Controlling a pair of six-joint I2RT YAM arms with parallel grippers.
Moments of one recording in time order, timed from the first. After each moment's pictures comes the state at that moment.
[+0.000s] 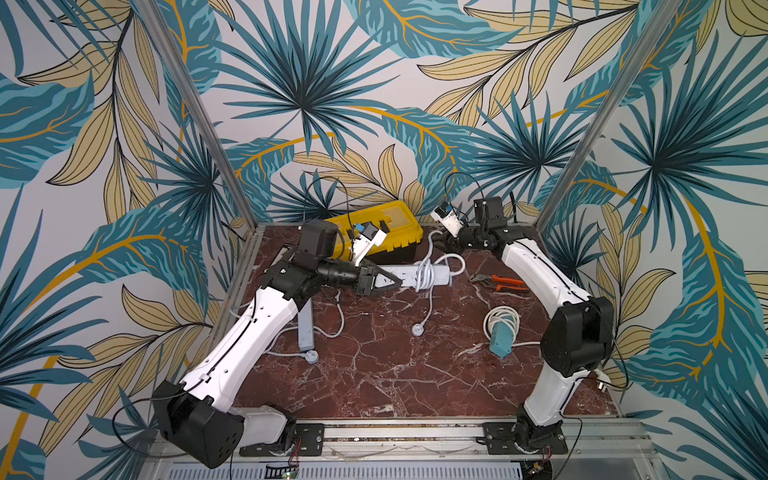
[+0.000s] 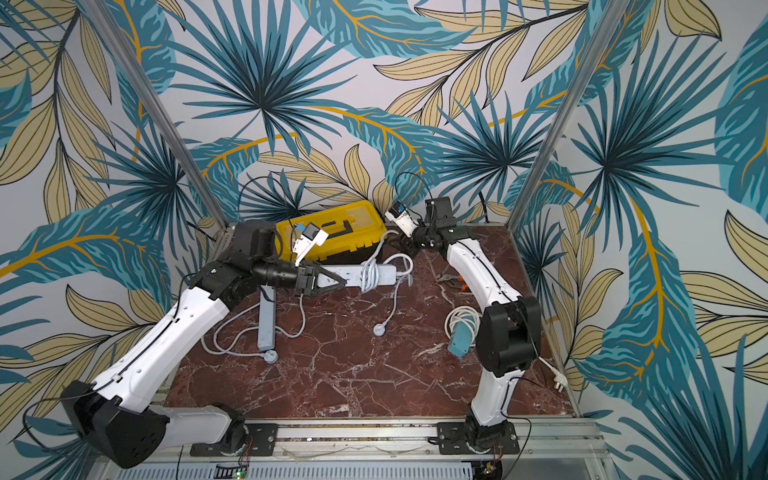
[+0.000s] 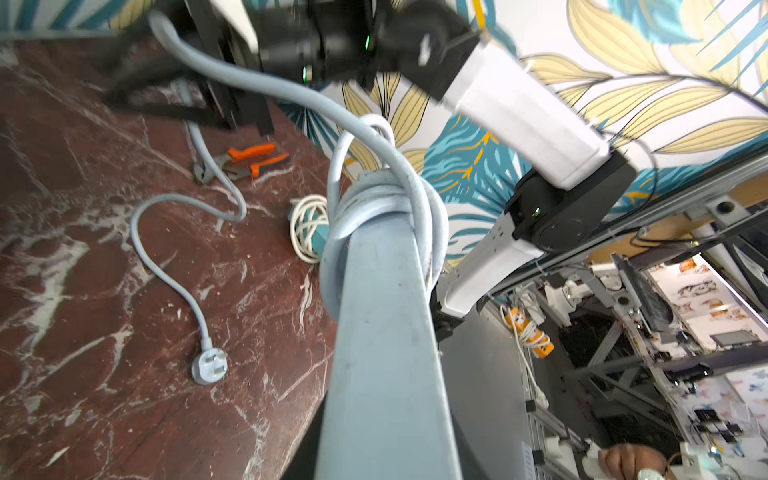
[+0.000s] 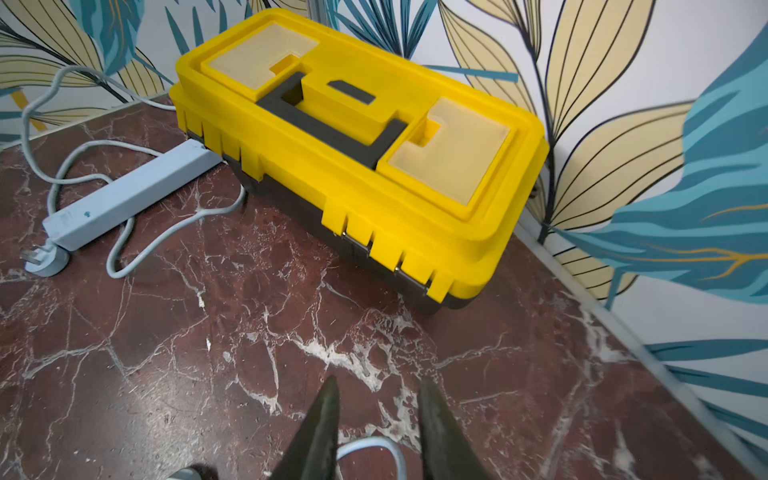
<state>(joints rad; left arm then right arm) -0.40 1.29 1.35 -0.51 1.03 -0.35 0.20 1.82 1.57 -0.44 -0.58 -0.42</state>
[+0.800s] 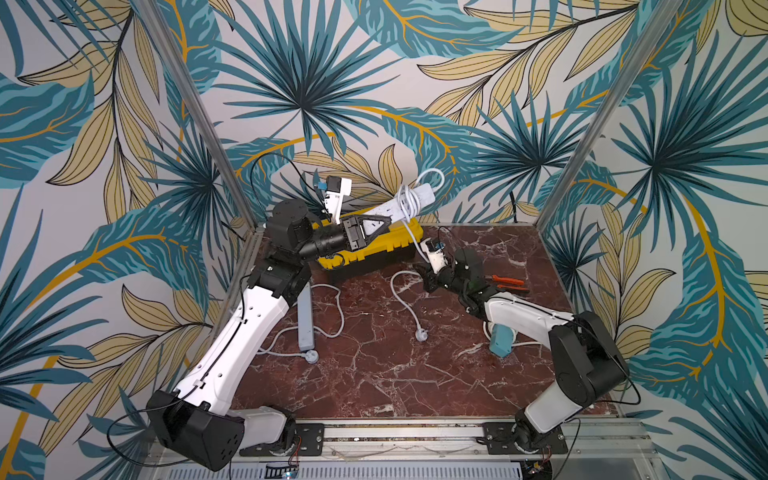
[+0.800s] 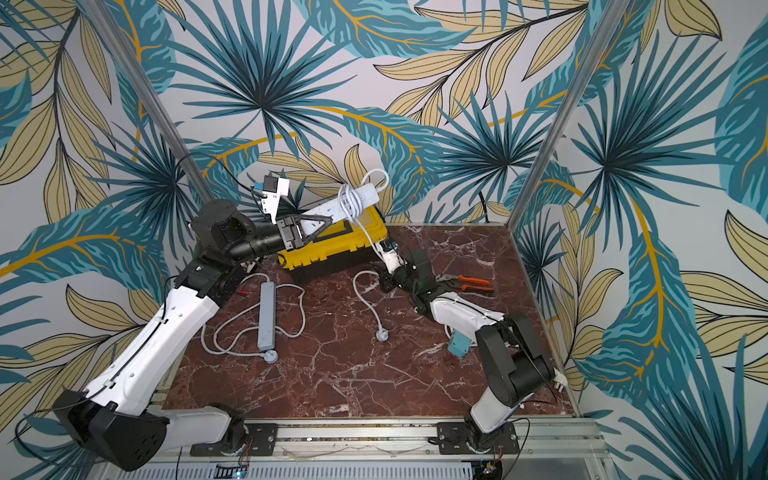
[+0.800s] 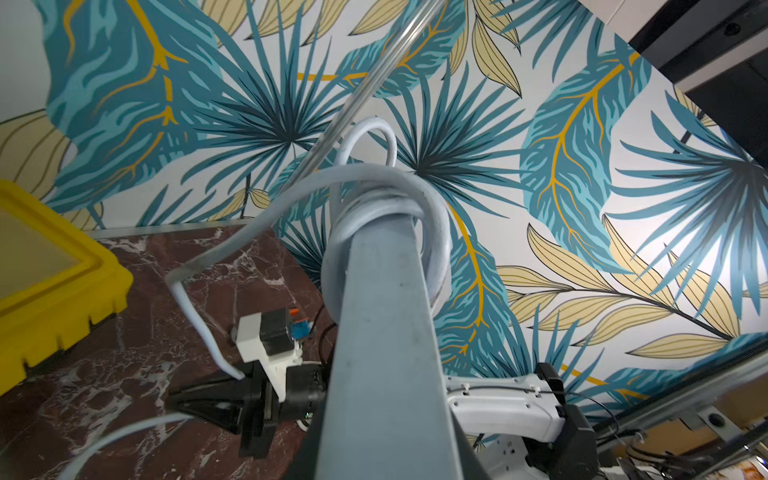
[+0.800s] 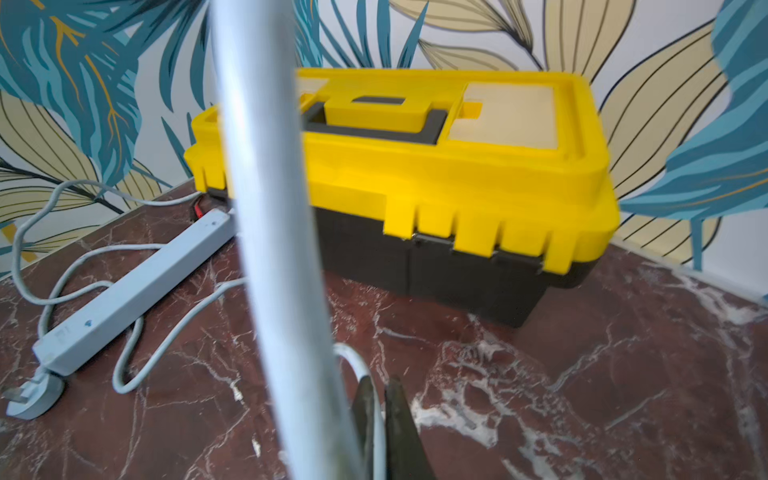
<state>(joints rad) -0.32 1.30 1.38 -0.04 0.75 -0.79 0.47 1.63 0.95 0.31 -0.25 -0.06</state>
